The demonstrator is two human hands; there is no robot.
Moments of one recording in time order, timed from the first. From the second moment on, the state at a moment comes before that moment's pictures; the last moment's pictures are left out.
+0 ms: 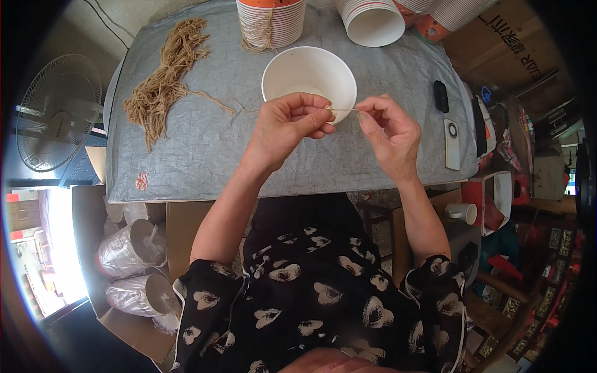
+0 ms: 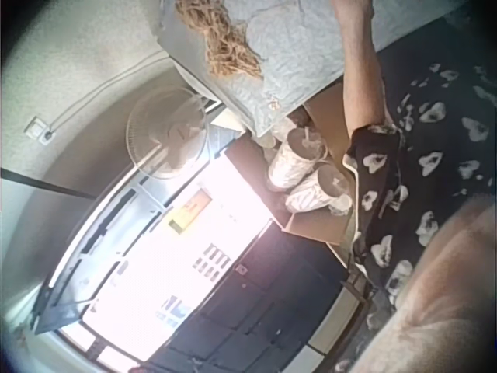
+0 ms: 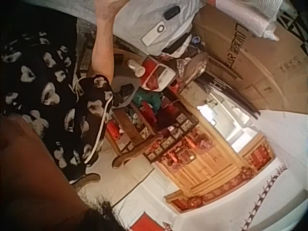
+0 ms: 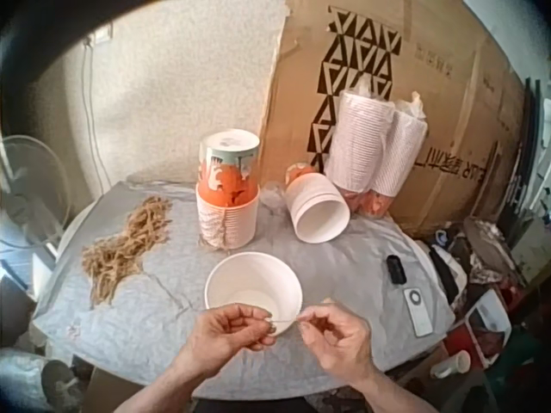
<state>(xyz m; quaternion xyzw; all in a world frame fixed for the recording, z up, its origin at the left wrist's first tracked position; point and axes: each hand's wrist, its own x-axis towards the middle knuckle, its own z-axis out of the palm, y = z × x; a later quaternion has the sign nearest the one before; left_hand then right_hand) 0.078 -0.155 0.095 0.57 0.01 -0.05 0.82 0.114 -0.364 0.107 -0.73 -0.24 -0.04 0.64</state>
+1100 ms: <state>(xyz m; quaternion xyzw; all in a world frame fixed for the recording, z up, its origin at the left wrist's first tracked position) 0.069 -0.174 0.093 0.67 0.00 -0.01 0.74 0.110 -0.356 0.088 -0.60 -0.09 0.18 0.77</state>
